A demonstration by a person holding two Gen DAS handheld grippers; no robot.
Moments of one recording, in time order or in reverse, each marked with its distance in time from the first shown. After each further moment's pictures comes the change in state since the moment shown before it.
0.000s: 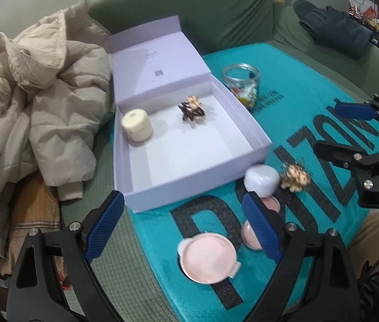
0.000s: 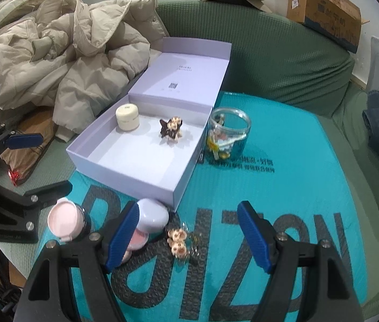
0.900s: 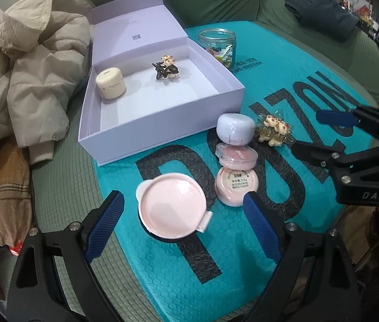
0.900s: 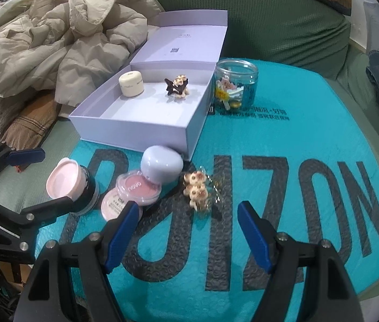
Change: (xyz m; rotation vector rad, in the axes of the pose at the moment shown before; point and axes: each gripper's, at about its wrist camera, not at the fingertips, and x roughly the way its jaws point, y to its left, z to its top) left arm 0.010 -0.018 -0.055 -0.027 0.071 -0.111; right arm 0.021 0.005 -0.059 0.091 0.073 0.056
